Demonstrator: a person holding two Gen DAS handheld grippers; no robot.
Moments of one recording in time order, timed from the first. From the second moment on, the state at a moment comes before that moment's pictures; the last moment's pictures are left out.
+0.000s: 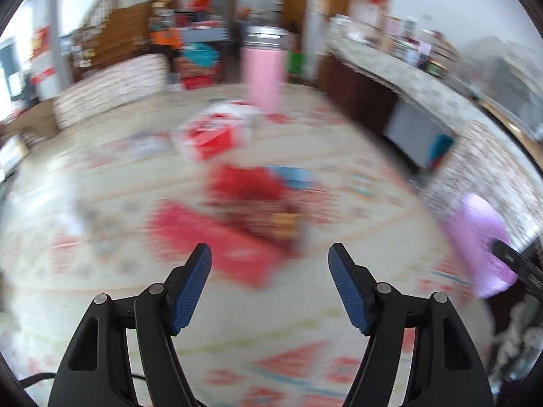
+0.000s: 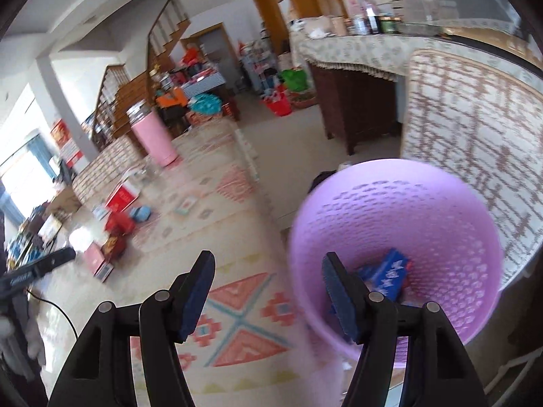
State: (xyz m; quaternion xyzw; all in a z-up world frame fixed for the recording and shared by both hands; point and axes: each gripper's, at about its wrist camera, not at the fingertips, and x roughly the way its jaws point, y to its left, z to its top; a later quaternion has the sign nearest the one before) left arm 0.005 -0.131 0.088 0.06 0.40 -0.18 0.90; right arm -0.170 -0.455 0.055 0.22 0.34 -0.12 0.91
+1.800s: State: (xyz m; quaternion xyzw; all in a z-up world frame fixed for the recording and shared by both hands) left arm 0.136 0.068 0.026 -0.12 0.46 -0.07 0.87; right arm 0.087 -0.155 0.005 0.01 0.48 0.13 0.86
